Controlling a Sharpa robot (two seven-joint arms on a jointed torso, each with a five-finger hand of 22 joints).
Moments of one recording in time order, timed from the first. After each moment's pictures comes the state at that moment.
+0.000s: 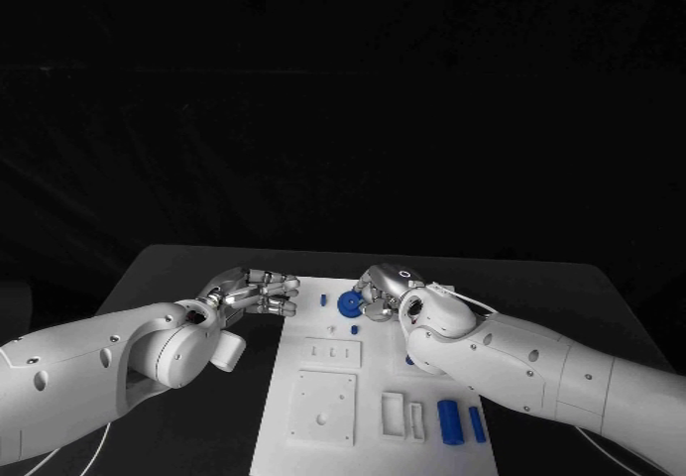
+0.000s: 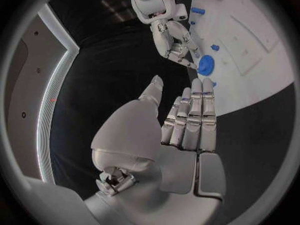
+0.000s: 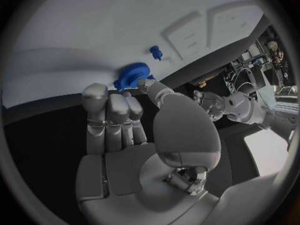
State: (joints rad) left arm 1.39 -0.77 -0.19 1.38 -0.10 -0.23 0.21; left_hand 1.34 0.04 -0.01 -0.02 0.05 0.83 0.18 0.06 0.06 1.06 0.15 0.06 0.06 1.21 0.10 0.10 0.07 0.08 1.04 0.09 0.25 0.10; right arm 1.15 -0.52 0.11 1.22 -1.71 -0.36 -0.37; right_hand 1.21 -0.16 0.56 -0.03 0.49 1.01 0.10 0.06 0.06 1.28 -0.02 1.10 1.21 1.45 -0.09 1.05 1.06 0.10 1.47 -0.11 0.77 1.26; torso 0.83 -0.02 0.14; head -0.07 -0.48
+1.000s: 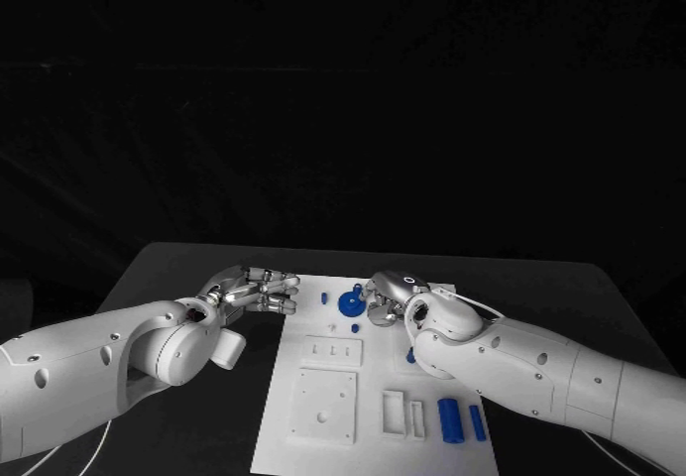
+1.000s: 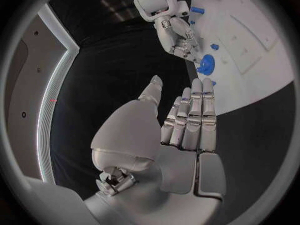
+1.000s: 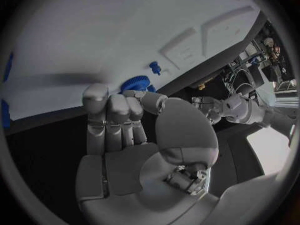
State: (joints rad) left arm 1.39 -0.77 -0.19 1.38 -0.10 -0.23 0.21; left_hand 1.34 0.04 -0.01 -0.01 0.05 0.83 0.18 0.06 0.06 1.06 0.15 0.06 0.06 1.21 0.10 0.09 0.07 0.08 1.04 0.09 0.25 0.09; right arm 1.13 -0.55 0.11 1.24 -1.69 -0.31 -0.36; right_hand 1.10 -0.08 0.94 -0.18 0.35 1.03 0.09 0.06 0.06 1.27 -0.03 1.10 1.22 1.45 -0.10 1.05 1.06 0.10 1.47 -0.11 0.77 1.29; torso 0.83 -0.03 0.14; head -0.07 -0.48
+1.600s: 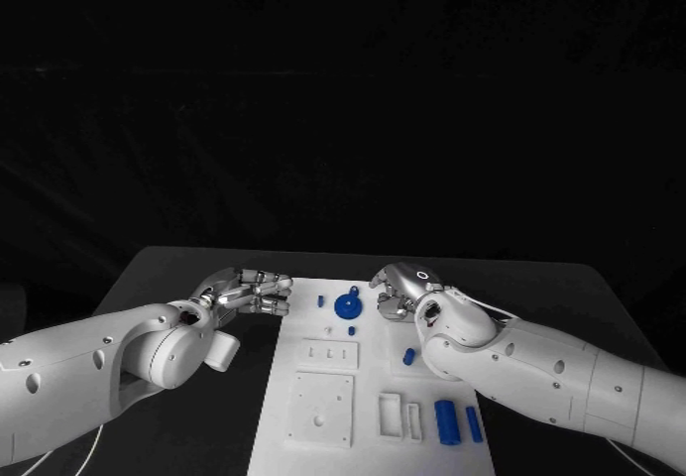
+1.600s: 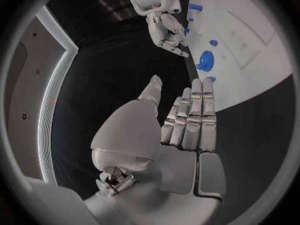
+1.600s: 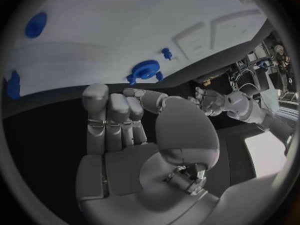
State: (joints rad) left arm 1.39 -0.78 -0.19 1.37 -0.10 -0.24 0.21; left_hand 1.34 0.03 -0.02 0.00 0.05 0.83 0.17 0.06 0.06 1.05 0.15 0.06 0.06 1.21 0.10 0.09 0.07 0.08 1.04 0.09 0.24 0.09; right arm 1.12 -0.62 0.13 1.31 -1.77 -0.44 -0.42; right_hand 1.12 -0.13 0.91 -0.15 0.26 1.04 0.09 0.06 0.06 1.28 -0.02 1.10 1.21 1.45 -0.10 1.03 1.05 0.10 1.47 -0.11 0.77 1.29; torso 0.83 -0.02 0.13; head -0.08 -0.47
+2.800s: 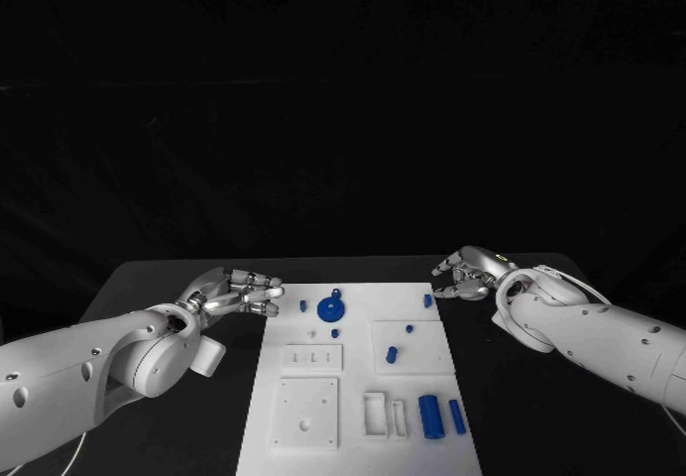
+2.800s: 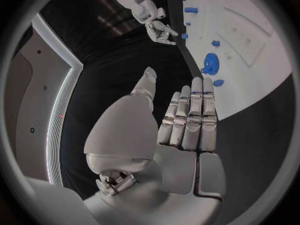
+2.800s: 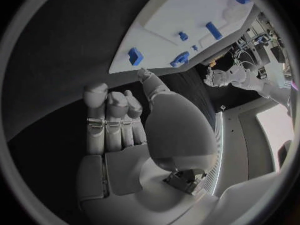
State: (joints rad) left arm 1.37 -0.79 -0.19 1.34 -0.21 -0.20 0.30; left_hand 1.33 -0.09 -0.02 0.01 0.05 0.95 0.15 0.07 0.06 1.11 0.12 0.06 0.06 1.22 0.09 0.12 0.07 0.07 1.05 0.08 0.25 0.09; right arm 1.12 -0.82 0.21 1.14 -1.42 -0.32 -0.01; right_hand 1.37 -0.15 0.13 -0.06 0.31 1.05 0.11 0.06 0.06 1.26 0.00 1.08 1.16 1.44 -0.07 0.98 1.02 0.10 1.47 -0.09 0.70 1.28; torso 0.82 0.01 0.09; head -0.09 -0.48
